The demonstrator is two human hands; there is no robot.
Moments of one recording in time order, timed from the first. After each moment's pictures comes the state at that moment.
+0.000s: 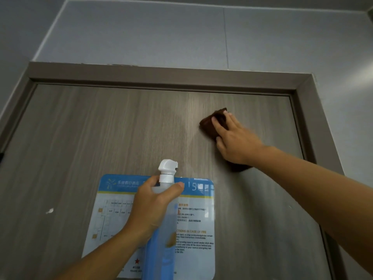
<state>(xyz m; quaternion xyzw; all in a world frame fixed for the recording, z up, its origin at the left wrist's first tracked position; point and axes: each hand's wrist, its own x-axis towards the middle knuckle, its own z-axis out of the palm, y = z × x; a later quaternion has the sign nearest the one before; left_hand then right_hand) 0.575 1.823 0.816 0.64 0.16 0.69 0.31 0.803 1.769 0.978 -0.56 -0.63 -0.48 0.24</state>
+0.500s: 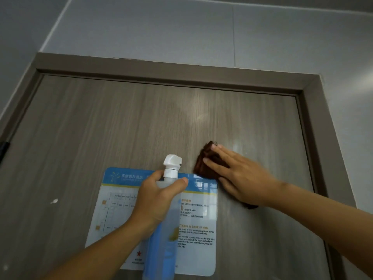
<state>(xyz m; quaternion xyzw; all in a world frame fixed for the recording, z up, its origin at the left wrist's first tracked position) 0.574 1.825 0.814 0.64 0.15 0.69 0.30 0.827 1.778 0.897 -0.44 -0.69 -0.56 0.11</state>
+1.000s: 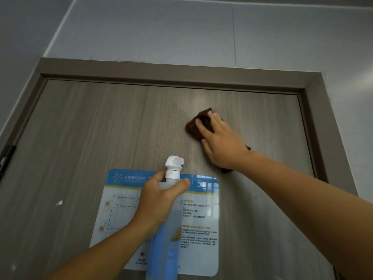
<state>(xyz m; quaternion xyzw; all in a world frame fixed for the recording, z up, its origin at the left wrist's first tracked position) 0.574 1.818 0.815 0.64 0.16 0.69 0.29 0.764 1.796 0.963 -0.49 -0.66 -0.52 0.25</state>
